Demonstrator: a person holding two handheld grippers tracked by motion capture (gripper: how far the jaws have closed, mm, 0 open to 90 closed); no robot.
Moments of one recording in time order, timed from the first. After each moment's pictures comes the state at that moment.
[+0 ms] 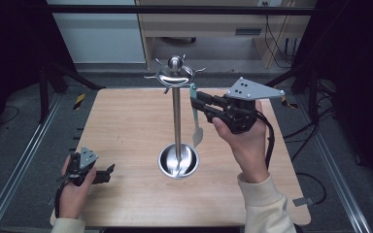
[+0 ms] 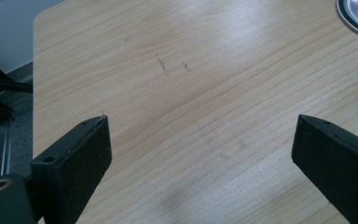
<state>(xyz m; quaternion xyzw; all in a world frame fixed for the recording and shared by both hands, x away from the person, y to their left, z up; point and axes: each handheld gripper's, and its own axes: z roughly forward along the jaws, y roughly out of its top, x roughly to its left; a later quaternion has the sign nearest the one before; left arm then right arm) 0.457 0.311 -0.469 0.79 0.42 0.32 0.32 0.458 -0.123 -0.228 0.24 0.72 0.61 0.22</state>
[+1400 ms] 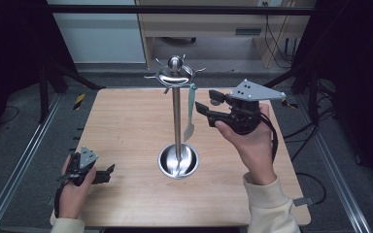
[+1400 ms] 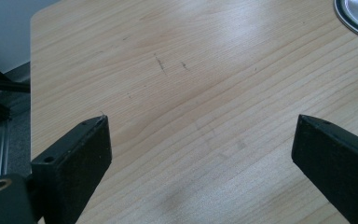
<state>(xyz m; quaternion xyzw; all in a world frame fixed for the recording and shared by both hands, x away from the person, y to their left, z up) 0.458 0.312 -0.469 0.79 0.42 0.31 0.32 0.463 -0.134 -0.238 0.29 0.73 0.57 0.25</state>
